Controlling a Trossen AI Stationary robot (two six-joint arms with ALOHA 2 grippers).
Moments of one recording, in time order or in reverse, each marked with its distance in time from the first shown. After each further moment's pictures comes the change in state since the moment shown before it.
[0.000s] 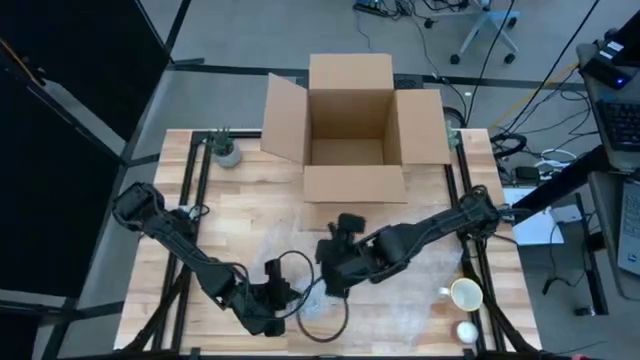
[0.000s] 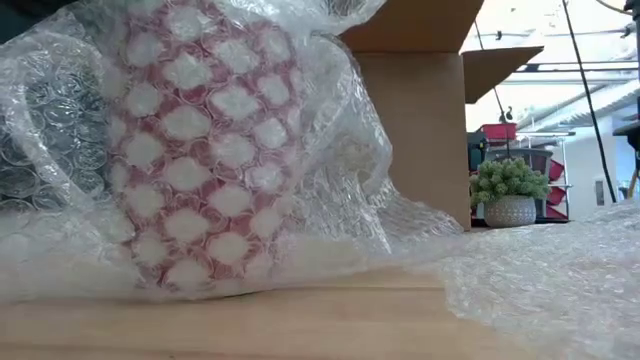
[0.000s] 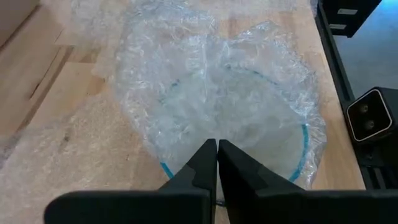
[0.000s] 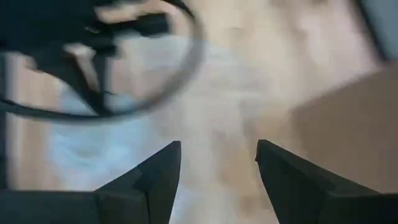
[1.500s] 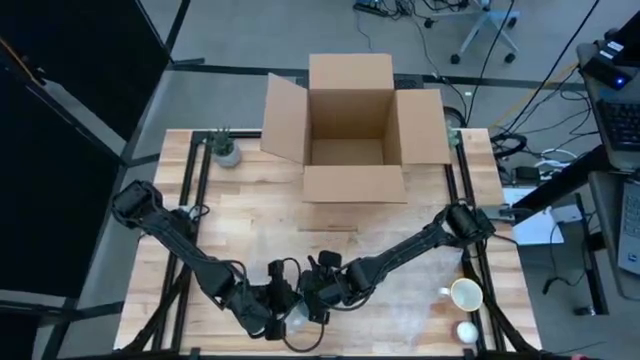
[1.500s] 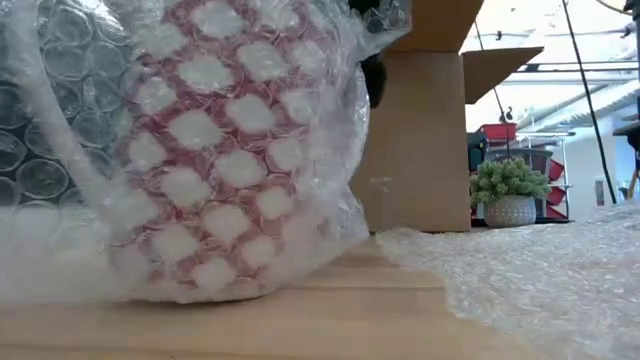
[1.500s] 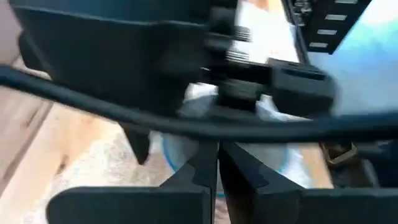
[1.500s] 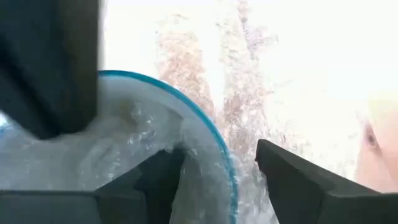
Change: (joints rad) left arm 0.022 0.001 0.065 0.013 0.016 0.076; right arm 0.010 0.149 -0.360 0.723 -0.251 0.018
